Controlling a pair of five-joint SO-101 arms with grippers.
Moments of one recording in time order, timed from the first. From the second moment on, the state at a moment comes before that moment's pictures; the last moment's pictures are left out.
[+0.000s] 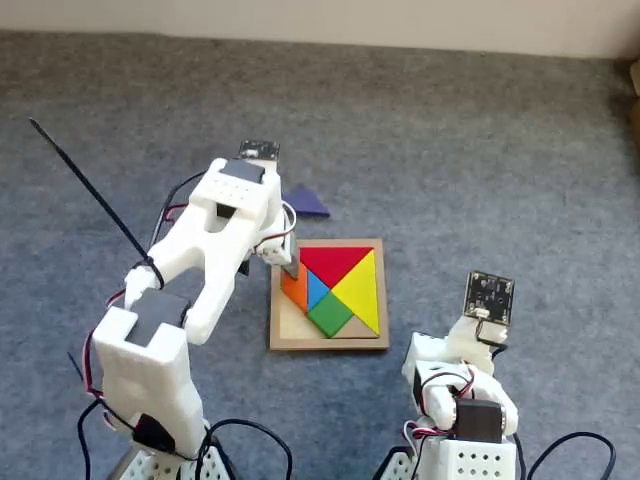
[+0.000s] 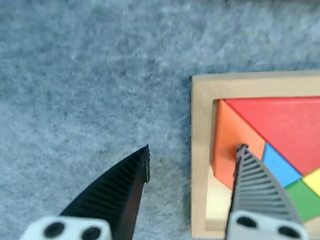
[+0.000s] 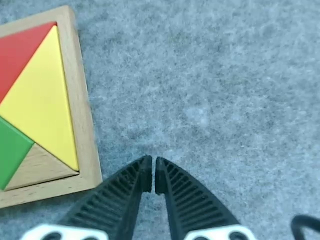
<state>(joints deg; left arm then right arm) 11.8 23.1 4.5 76.0 21.2 -1.2 -104.6 95.9 71.2 -7.3</state>
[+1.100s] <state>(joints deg) 11.0 29.3 -24.6 82.3 -26.0 -1.2 -104.6 95.9 71.2 -7.3</state>
